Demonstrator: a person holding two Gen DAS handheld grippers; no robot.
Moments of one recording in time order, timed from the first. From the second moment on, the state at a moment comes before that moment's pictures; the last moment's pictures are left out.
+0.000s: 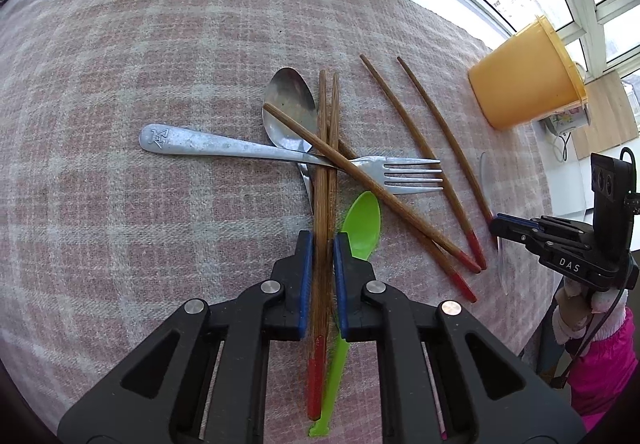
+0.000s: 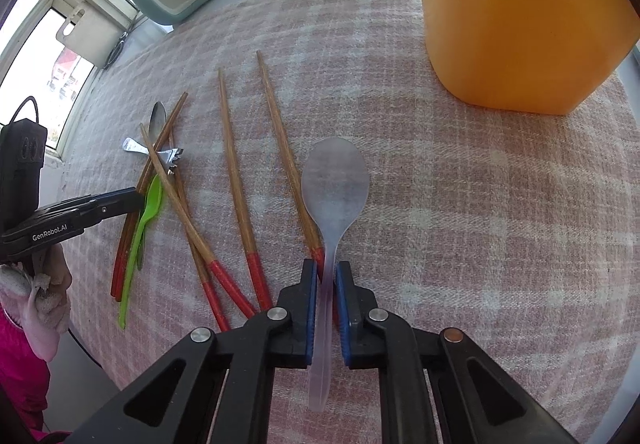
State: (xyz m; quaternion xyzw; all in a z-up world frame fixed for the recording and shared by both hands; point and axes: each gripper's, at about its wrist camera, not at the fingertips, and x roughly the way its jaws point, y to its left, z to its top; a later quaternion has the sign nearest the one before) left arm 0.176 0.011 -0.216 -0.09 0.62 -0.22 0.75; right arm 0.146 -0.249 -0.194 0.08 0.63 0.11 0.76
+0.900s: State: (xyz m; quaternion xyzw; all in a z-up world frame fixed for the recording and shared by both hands) left arm 0.131 0.063 -0.213 -0.10 0.62 -0.18 0.75; right arm 0.140 -0.284 -0.196 0.10 0.65 0.12 0.75
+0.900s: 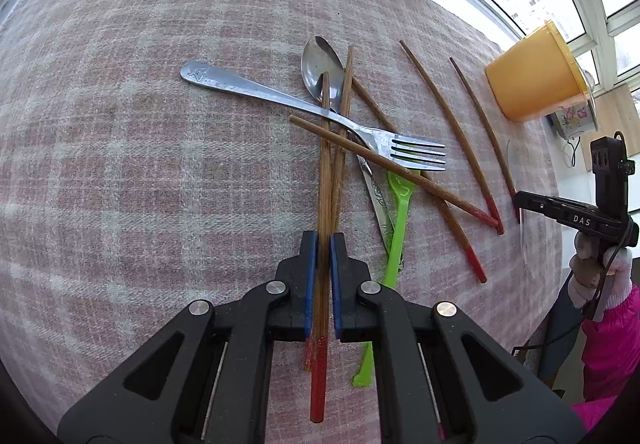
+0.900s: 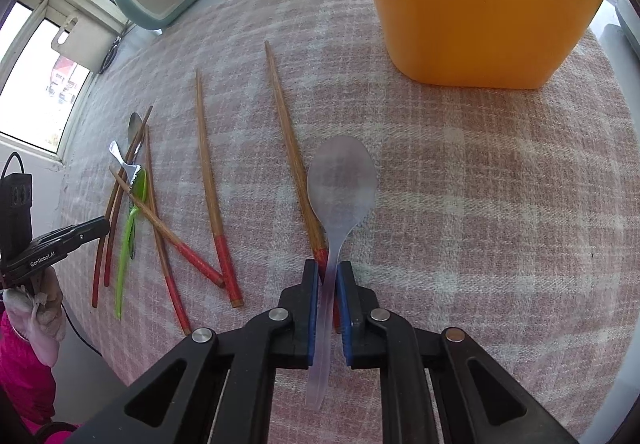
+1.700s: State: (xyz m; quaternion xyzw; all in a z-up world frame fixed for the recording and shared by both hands) left arm 0.129 0.064 -0.213 -0.09 0.62 -0.17 0.76; right arm 0.156 -0.292 -0.193 0.09 0.65 0.09 0.75
